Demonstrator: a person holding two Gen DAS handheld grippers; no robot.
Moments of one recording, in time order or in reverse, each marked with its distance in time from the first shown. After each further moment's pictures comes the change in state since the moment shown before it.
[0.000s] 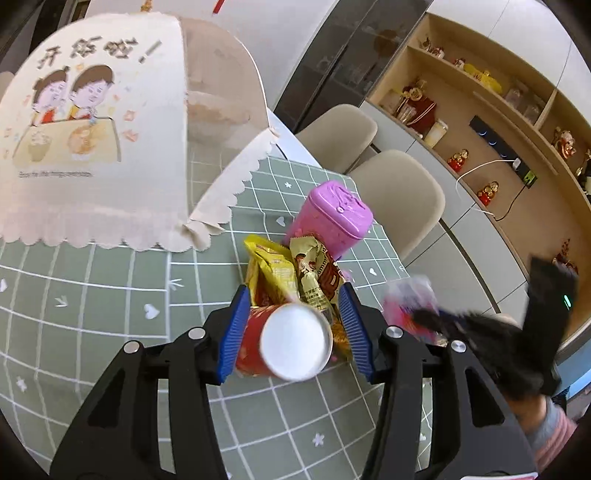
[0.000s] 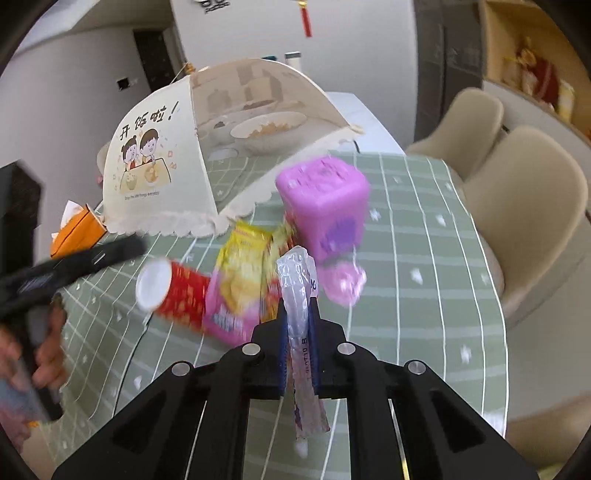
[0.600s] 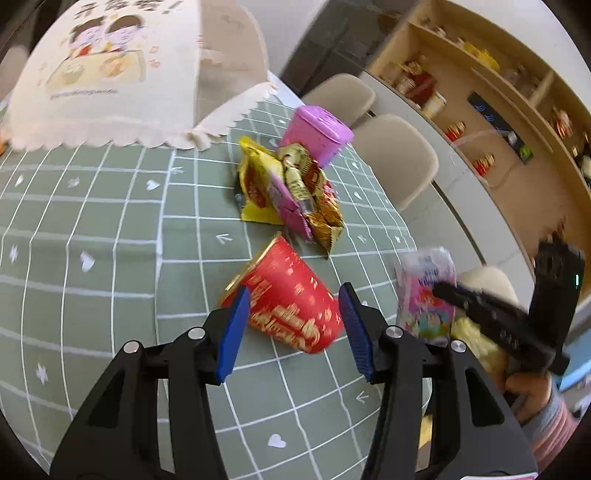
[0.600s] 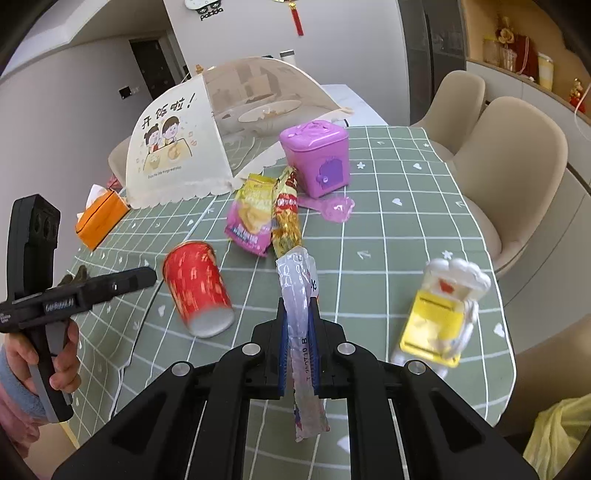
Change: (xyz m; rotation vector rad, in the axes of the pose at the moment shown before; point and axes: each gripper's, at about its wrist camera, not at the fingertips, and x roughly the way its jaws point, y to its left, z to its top) left arm -0.043 -0.019 -0.098 -0.054 0.081 0.013; right arm -0.057 -0.004 -0.078 0.033 -0.002 0.040
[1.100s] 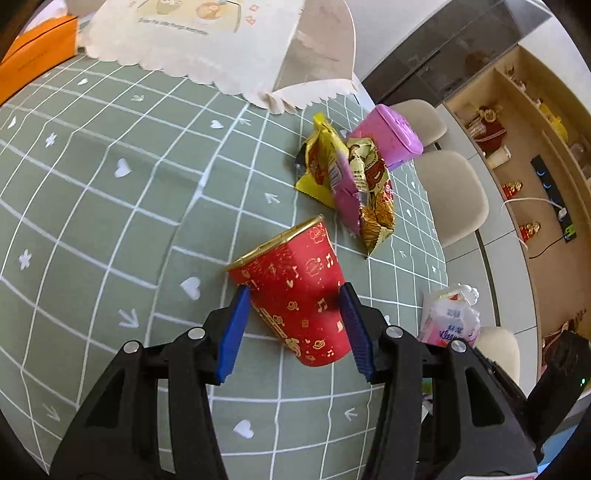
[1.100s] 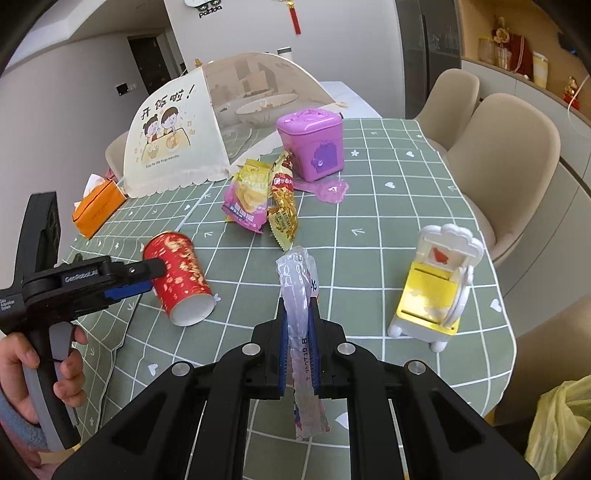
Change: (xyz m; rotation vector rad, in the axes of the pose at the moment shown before) left arm 0.017 0.006 -0.021 -0.295 0.001 0.144; right arm 0.003 0.002 -0.020 -0.006 0.006 -0.017
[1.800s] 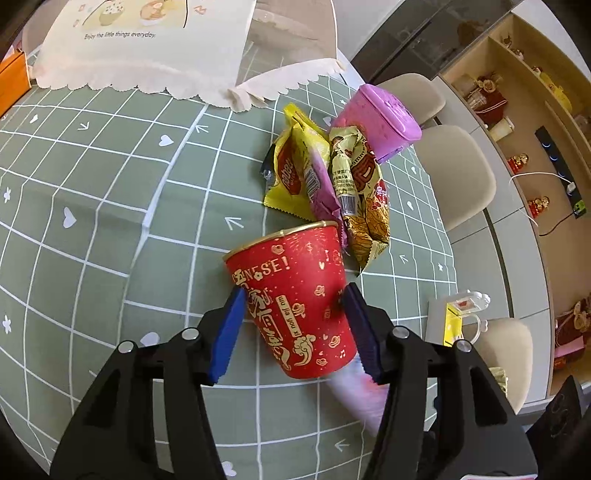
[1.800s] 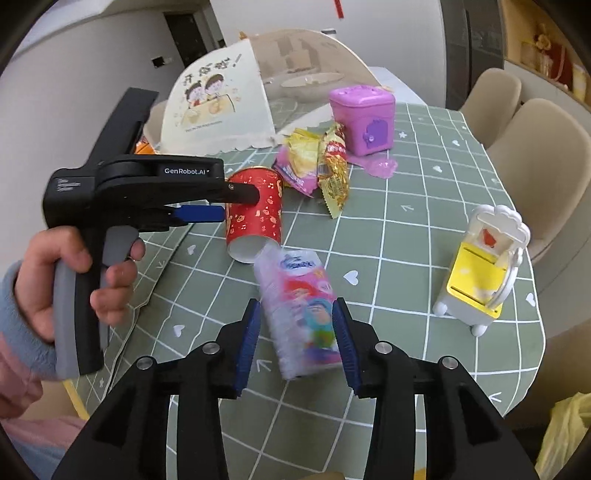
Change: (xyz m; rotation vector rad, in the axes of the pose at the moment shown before) left arm 0.030 -0.023 0.029 0.086 0.073 0.025; right arm -0.004 0.021 -0.021 -0.120 0.055 0.109
